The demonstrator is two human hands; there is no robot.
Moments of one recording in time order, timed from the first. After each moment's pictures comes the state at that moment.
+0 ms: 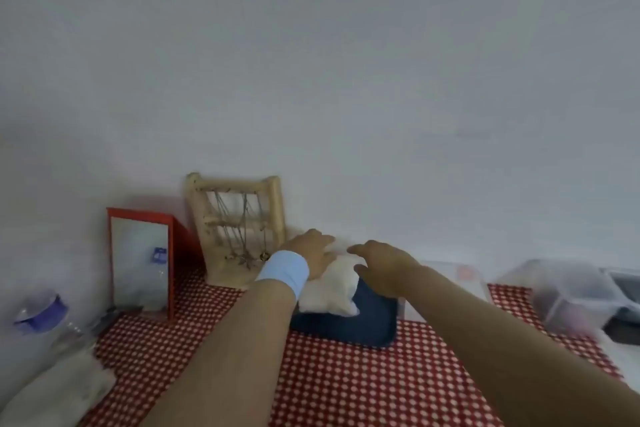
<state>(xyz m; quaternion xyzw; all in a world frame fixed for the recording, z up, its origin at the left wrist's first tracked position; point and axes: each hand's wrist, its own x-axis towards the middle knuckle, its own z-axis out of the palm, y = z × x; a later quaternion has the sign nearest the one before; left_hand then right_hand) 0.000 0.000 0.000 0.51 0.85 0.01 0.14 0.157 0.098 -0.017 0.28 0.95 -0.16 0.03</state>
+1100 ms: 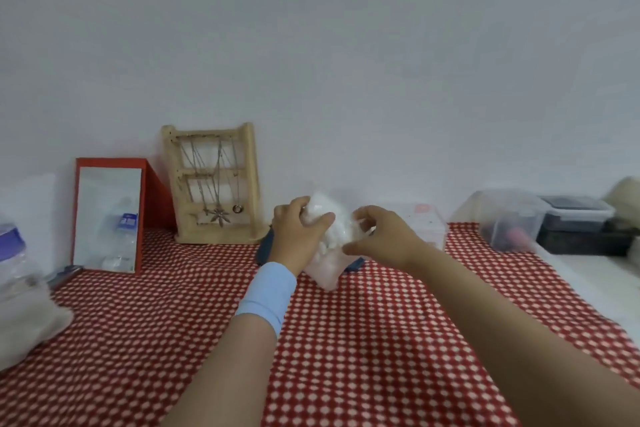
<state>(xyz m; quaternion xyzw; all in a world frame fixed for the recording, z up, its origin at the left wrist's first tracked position) 0.111 -0.076 -0.091 0.39 0.74 0.54 0.10 0.265 0.010 -0.080 0.33 0.84 -0.35 -0.25</state>
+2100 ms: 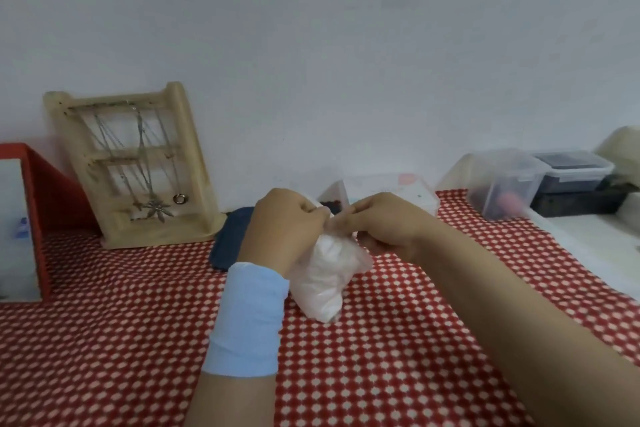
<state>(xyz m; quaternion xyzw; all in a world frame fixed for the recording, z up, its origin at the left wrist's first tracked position) 0.113 -0.044 -0.076 0.48 0.79 0.36 0.11 0.258 0.050 -0.084 0.35 0.71 -0.59 -0.17</state>
